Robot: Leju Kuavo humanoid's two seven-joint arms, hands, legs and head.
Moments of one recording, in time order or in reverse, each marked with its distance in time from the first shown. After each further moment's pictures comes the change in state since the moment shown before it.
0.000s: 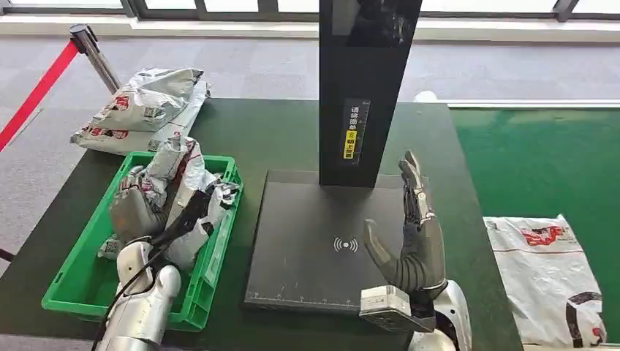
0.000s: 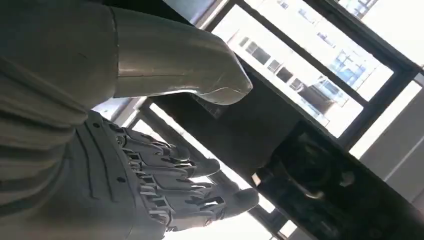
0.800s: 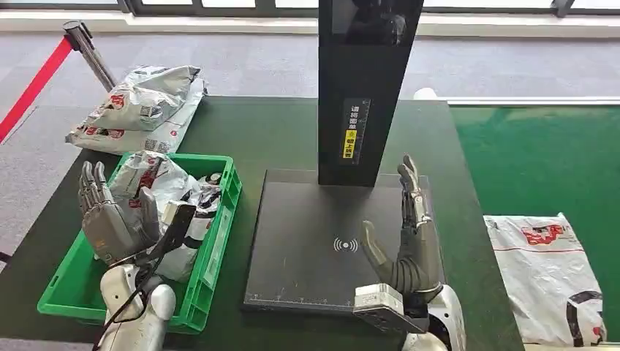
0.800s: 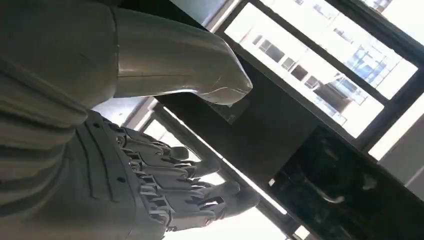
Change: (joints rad) left arm 0.167 -0.050 -0.056 -0.321 -0.028 0.097 0.004; right arm 0.026 0.029 0.000 0.014 0.032 -0.026 0.018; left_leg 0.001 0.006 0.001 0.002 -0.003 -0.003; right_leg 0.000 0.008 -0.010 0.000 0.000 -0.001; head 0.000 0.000
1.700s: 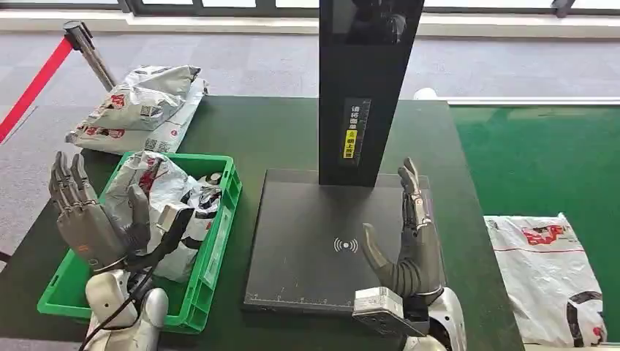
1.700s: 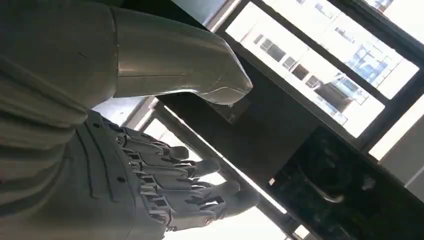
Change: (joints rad) left arm 0.048 0.006 -0.037 -0.205 -0.187 0.040 0.038; right arm 0.012 0.000 0.000 -0.011 0.011 -0.005 0.000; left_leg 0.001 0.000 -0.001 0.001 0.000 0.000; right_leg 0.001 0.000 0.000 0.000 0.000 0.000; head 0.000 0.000
